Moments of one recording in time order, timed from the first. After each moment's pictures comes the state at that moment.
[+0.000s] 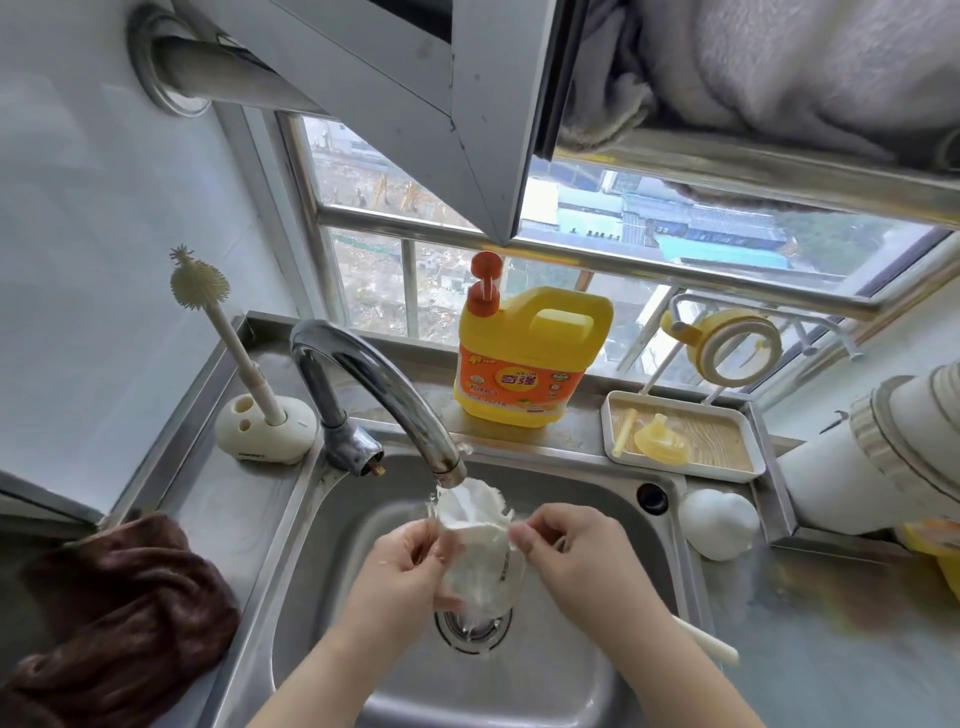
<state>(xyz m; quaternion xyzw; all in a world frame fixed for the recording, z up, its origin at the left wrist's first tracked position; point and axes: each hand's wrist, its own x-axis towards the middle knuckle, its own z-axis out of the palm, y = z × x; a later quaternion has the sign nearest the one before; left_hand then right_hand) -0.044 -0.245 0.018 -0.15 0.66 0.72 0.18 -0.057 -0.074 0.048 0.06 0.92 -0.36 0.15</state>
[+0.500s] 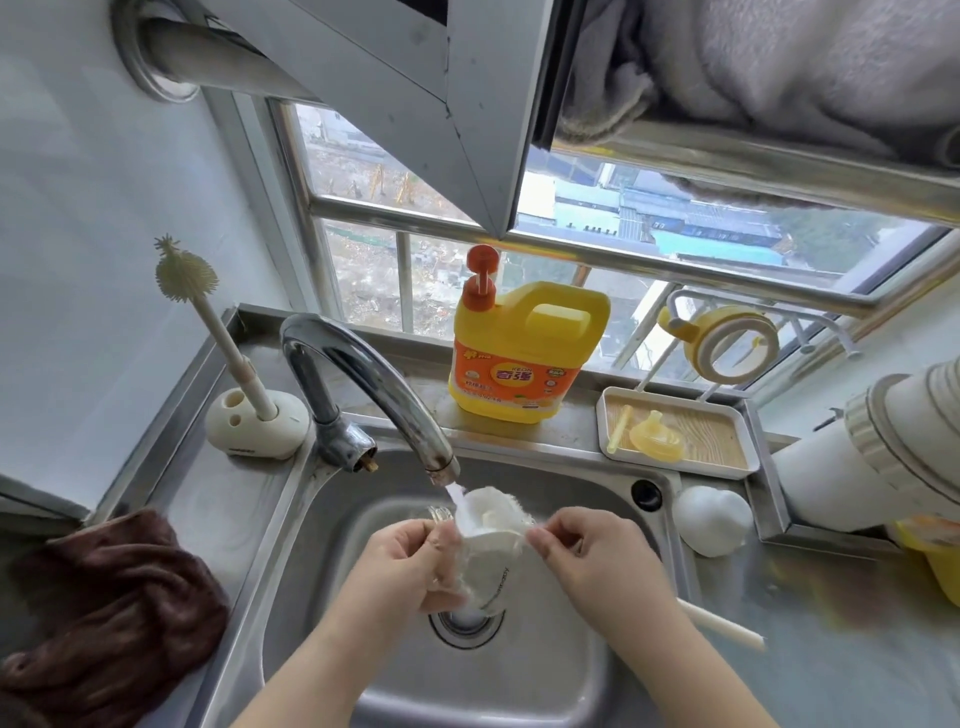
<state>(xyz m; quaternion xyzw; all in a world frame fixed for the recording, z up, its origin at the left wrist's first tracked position) -0.049 -0.245 0.009 -0.20 0.62 0.73 0.21 -0.052 -0.060 0.050 0.06 0.94 -0.30 0.13</state>
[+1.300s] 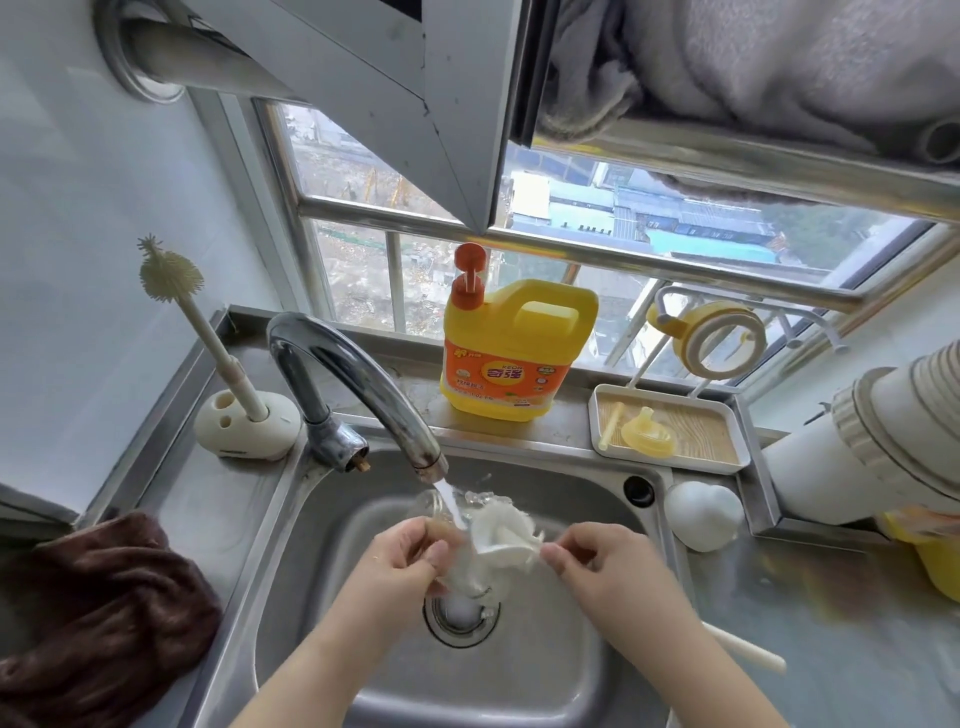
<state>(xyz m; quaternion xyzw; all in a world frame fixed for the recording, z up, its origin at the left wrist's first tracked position) -0.046 -0.240 0.006 -0.13 0.70 0.68 0.20 -0.043 -0.042 0.047 0.09 0.94 -0.29 0.17</state>
